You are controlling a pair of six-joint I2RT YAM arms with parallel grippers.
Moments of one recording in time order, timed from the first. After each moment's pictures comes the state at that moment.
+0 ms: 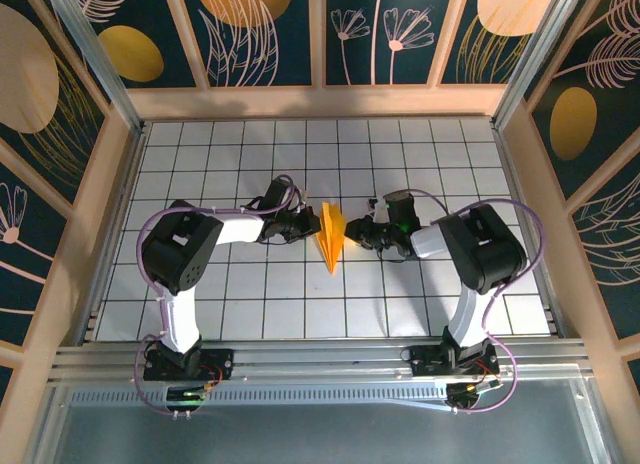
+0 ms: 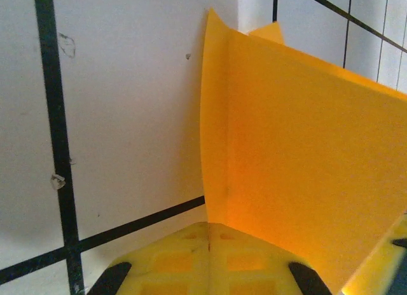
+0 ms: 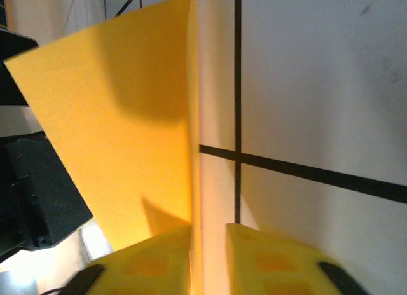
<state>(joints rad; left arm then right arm) -0.55 1.95 1.01 0.08 0.46 -0.85 0.39 1.81 0.66 0.43 -0.67 0.81</state>
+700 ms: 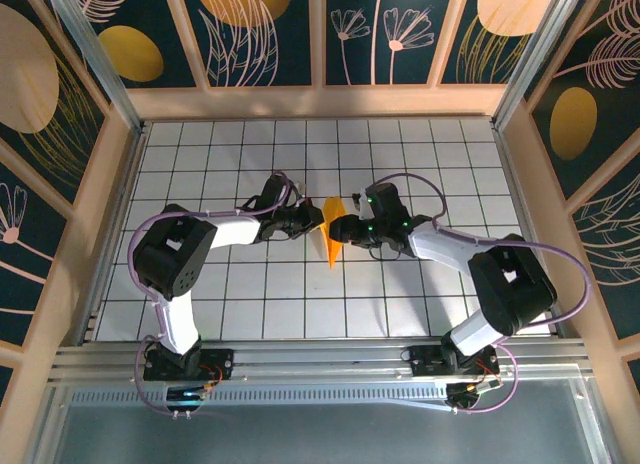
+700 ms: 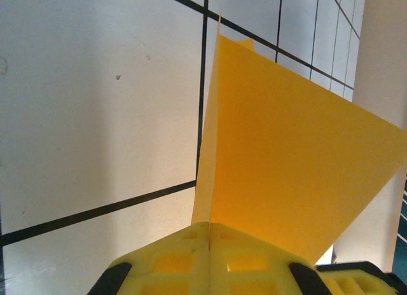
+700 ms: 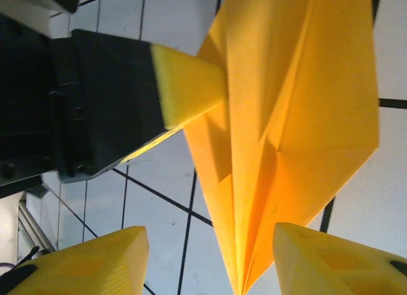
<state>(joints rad) -0.55 1.89 0.97 0.20 0.49 -1.00 0.58 1.55 0.80 -0.06 -0.44 0.67</state>
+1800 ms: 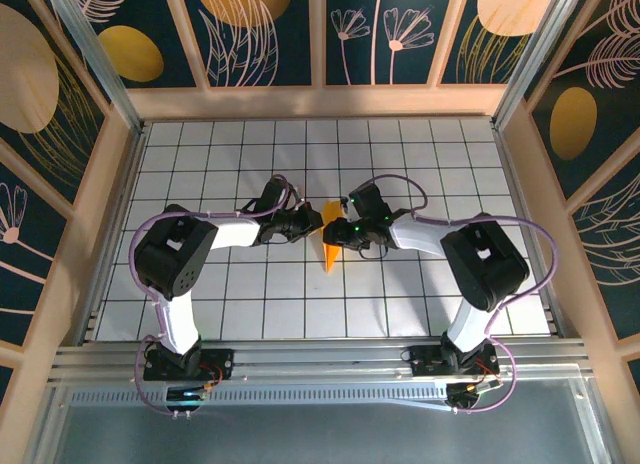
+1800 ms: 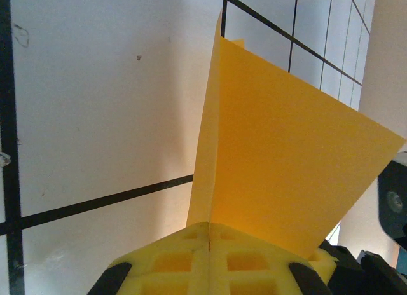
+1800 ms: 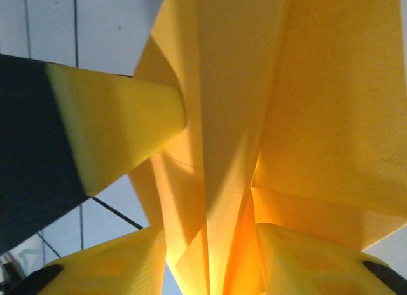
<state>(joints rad) -0.56 1.89 0.95 0.20 0.49 -1.00 0.62 1.73 0.91 -0.12 -0.40 0.66</state>
